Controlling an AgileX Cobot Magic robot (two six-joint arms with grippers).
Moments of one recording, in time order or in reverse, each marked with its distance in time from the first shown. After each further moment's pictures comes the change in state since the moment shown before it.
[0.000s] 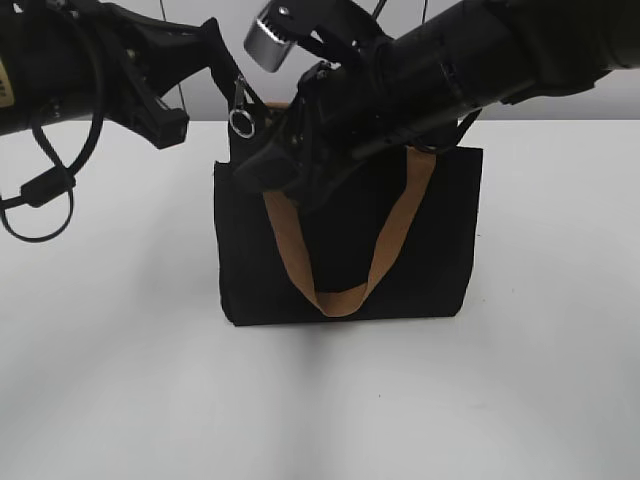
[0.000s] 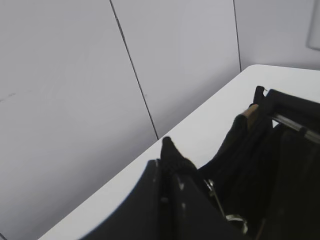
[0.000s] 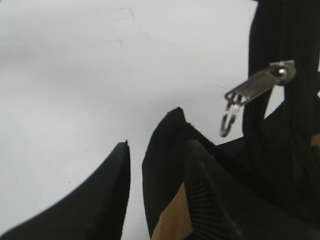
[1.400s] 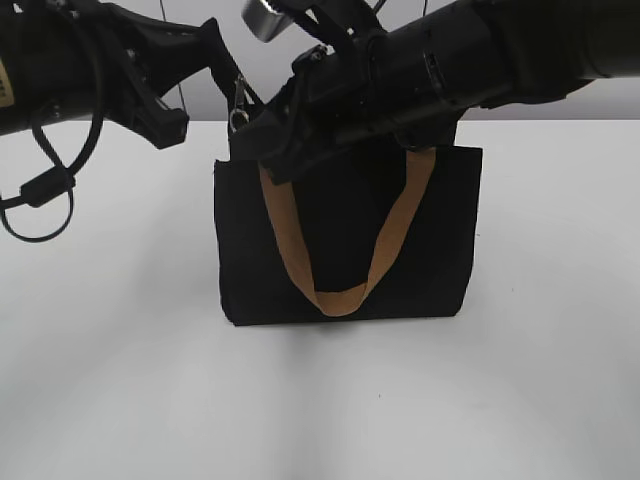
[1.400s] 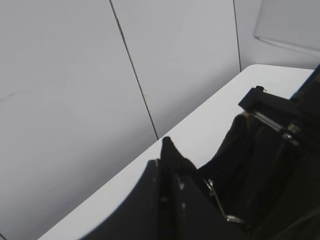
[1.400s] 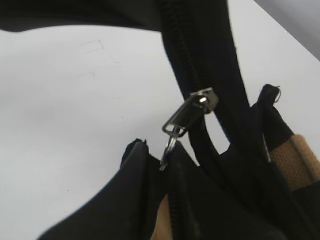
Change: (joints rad) left arm 0.000 0.000 0.000 0.000 0.001 0.000; right arm 0.000 0.032 -0.008 0.172 -0.085 -0.038
